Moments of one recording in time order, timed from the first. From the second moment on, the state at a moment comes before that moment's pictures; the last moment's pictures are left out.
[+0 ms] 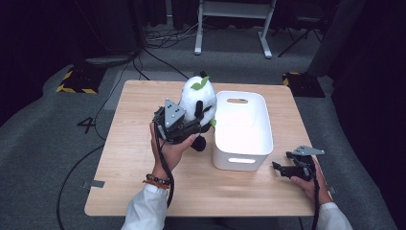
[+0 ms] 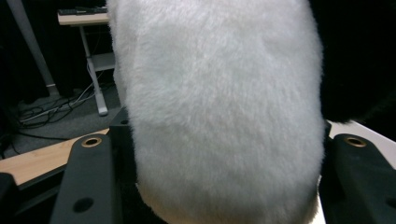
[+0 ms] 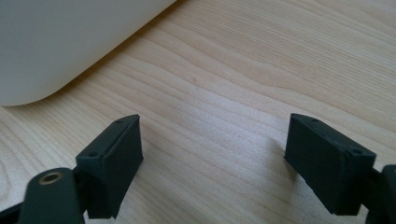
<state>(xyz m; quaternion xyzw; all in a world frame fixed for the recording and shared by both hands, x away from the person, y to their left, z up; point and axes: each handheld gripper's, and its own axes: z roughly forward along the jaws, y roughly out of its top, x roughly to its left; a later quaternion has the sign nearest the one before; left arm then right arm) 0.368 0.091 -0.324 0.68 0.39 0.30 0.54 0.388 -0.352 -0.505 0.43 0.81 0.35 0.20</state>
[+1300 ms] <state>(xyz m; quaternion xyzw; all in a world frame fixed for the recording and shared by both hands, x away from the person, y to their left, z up) 0.366 0.064 -0.288 0.69 0.36 0.29 0.56 0.388 -0.351 -0.505 0.43 0.81 0.35 0.20</state>
